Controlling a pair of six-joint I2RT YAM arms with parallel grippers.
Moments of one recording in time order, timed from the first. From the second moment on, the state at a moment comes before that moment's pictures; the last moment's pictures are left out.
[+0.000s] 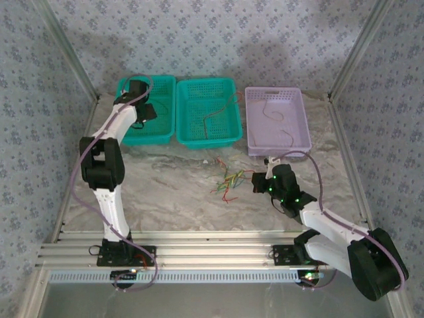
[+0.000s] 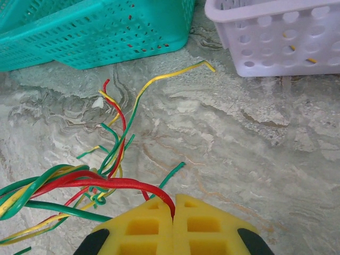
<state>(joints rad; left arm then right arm) -0.11 2.06 1.78 -0.71 -0.27 -0.49 0.49 1.01 0.32 0.14 -0.08 0.45</state>
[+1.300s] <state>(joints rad) -0.20 1.53 1.45 -0.74 -0.18 -0.64 0.53 1.02 0.34 0.15 -0.08 0.43</state>
